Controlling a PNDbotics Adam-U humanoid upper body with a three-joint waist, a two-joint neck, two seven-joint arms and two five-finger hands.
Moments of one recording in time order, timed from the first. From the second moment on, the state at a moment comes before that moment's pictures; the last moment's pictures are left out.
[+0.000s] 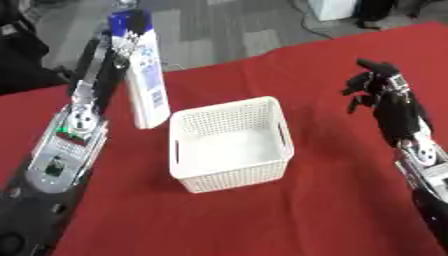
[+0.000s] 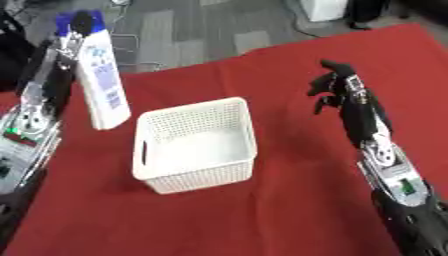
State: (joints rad) left arm -0.66 0.26 -0.32 -1.46 -0.04 0.04 0.17; right arm -0.19 -0.48 0.01 -1.60 -0.29 -0.22 0.08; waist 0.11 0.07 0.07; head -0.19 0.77
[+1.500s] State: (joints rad) left arm -0.71 0.22 -0.43 -1.35 -0.05 -0.02 0.04; right arm -0.20 -0.47 0.02 -1.60 -0.31 -0.21 0.07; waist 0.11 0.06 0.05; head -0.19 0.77
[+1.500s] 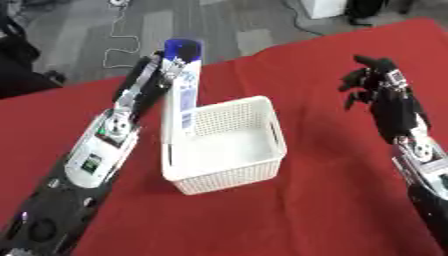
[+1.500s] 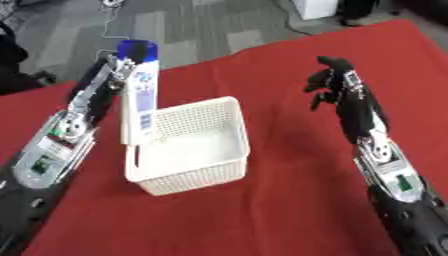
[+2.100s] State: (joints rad) left arm -0.71 0.23 -0.44 -1.41 -0.13 -0.02 -0.04; right arm -0.20 -0.47 0.02 -1.60 -0.33 -0.20 0.06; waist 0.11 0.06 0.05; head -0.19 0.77
